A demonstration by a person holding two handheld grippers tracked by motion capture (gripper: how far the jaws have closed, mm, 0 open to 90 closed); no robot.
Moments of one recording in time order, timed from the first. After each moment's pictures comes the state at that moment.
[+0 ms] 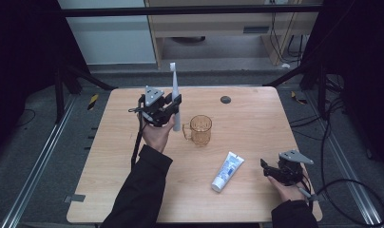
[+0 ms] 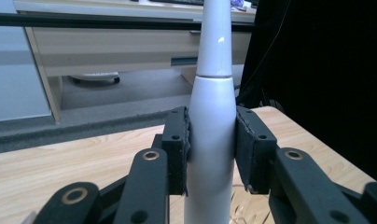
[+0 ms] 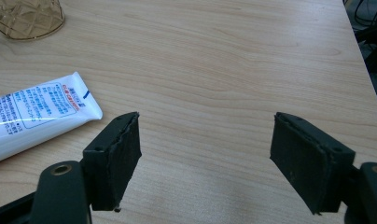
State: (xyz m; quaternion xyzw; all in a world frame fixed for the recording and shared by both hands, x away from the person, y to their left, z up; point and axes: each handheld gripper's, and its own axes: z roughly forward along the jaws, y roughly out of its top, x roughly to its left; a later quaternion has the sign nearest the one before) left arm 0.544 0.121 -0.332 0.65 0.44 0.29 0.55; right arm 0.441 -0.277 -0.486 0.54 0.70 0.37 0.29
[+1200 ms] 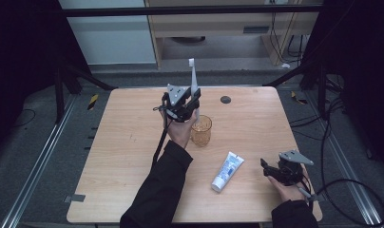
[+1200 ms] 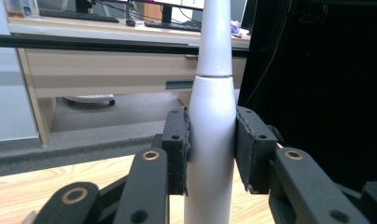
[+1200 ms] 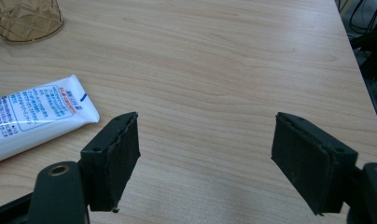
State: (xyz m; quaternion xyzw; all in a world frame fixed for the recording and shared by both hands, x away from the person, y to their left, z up) left arm 0.566 0.063 -0.349 0.62 0.43 0.31 0.58; right arm 0.441 -0.277 -0.487 0.53 0.70 0.38 0.30
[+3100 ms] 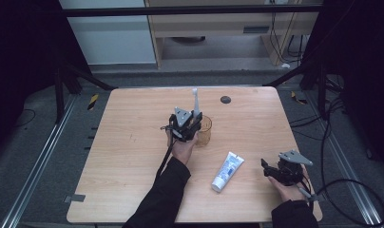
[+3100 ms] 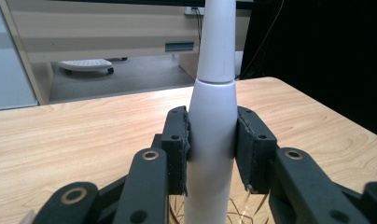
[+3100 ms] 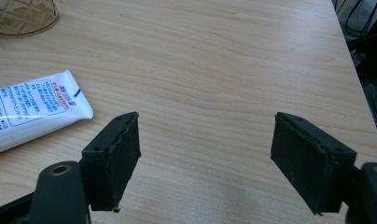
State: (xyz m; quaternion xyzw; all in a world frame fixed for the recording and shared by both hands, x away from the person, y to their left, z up) left arm 0.560 0.061 -0.435 0.66 0.43 0.29 0.54; right arm 0.441 -0.277 -0.489 0.53 0.70 0.37 0.31
